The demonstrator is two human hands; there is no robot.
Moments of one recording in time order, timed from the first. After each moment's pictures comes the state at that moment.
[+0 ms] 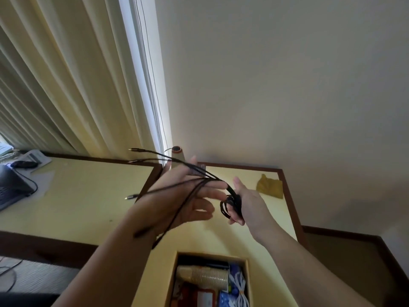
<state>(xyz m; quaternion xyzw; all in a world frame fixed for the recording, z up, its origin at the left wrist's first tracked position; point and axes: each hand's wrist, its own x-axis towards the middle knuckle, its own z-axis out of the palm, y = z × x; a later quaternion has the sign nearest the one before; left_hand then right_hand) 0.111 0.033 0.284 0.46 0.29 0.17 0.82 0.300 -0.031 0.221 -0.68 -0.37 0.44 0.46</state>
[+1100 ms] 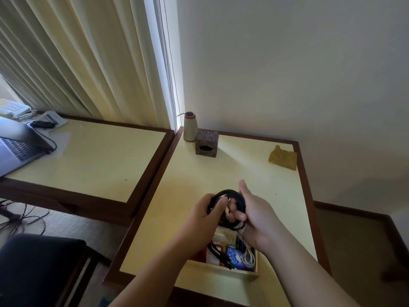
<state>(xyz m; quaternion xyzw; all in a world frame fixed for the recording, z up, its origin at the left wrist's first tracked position) 0.113 -0.053 0.122 0.62 0.47 0.30 0.55 0.258 -0.087 0.163 -0.54 -0.10 0.66 0.51</state>
